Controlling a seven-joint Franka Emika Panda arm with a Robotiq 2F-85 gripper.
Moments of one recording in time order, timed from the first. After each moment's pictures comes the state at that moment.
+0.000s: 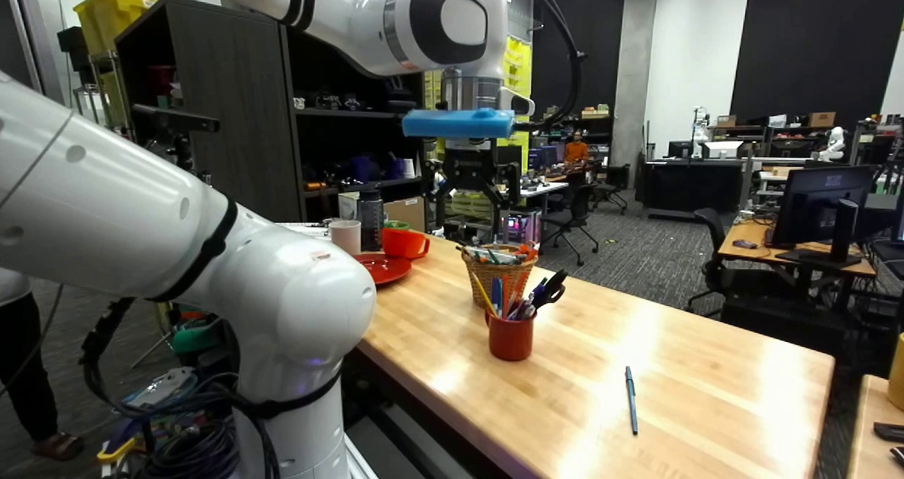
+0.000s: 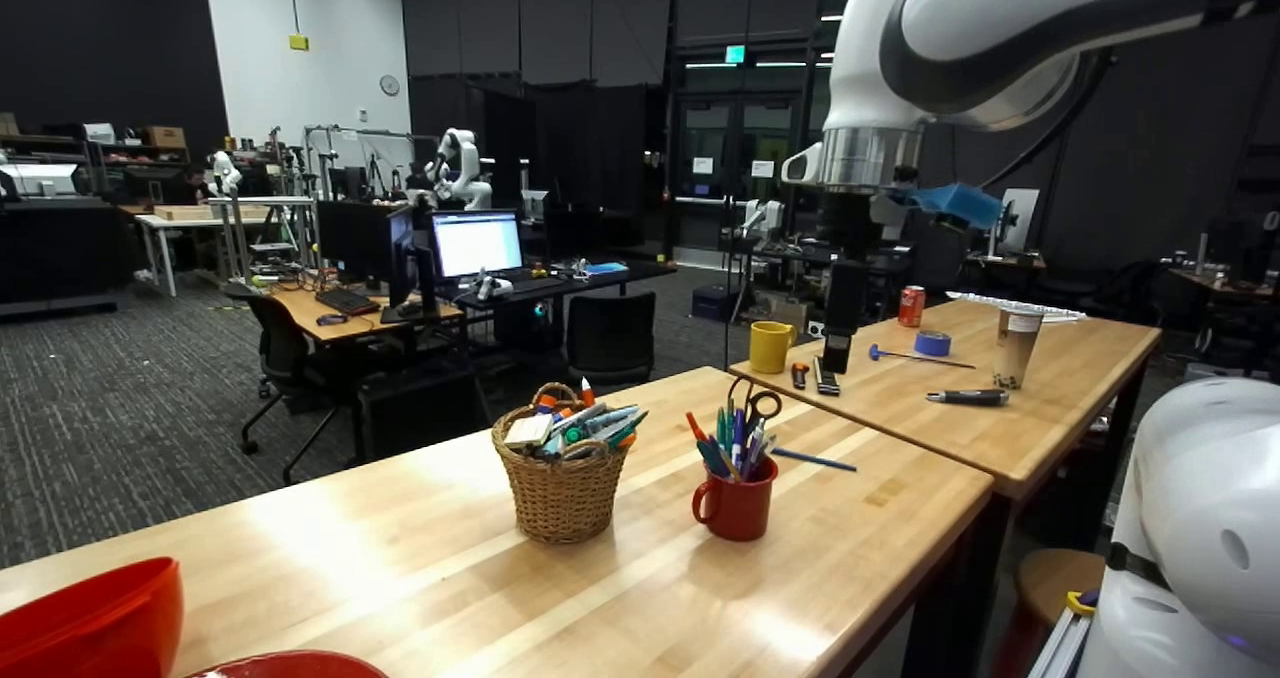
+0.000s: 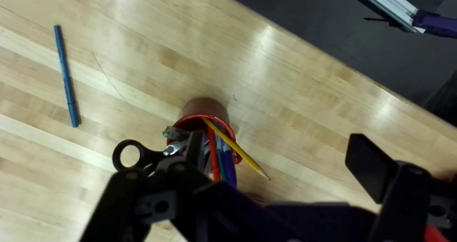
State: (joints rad) arm 0.12 -0.93 -0.11 -2.66 -0.05 1.76 -0.41
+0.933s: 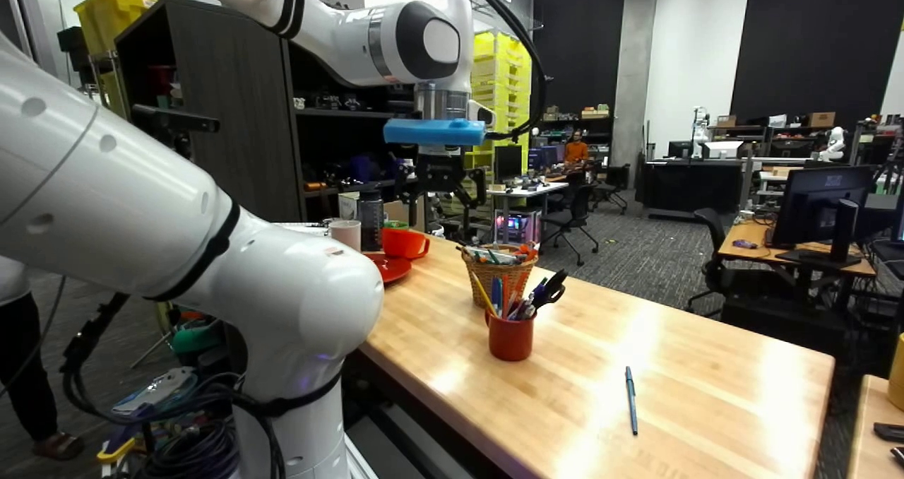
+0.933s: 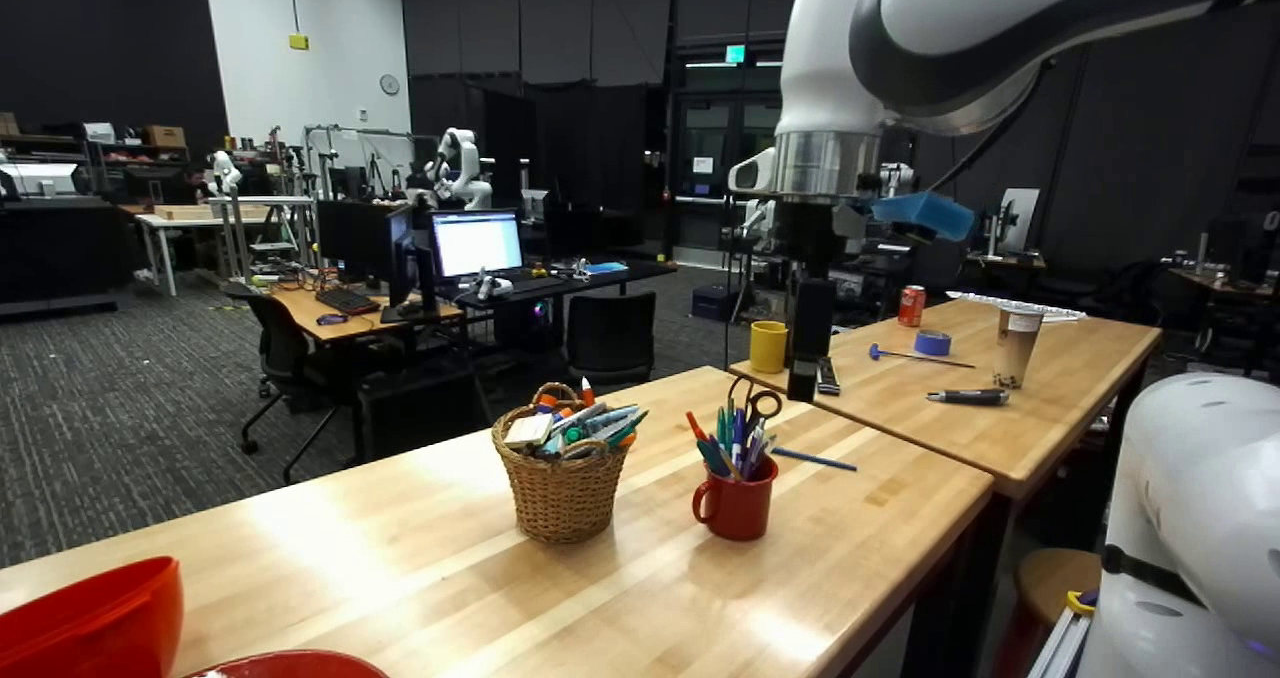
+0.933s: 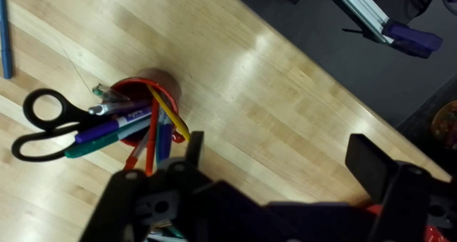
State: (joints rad) arm 0.26 -0.87 -0.03 -2.66 0.02 1.80 -0.40
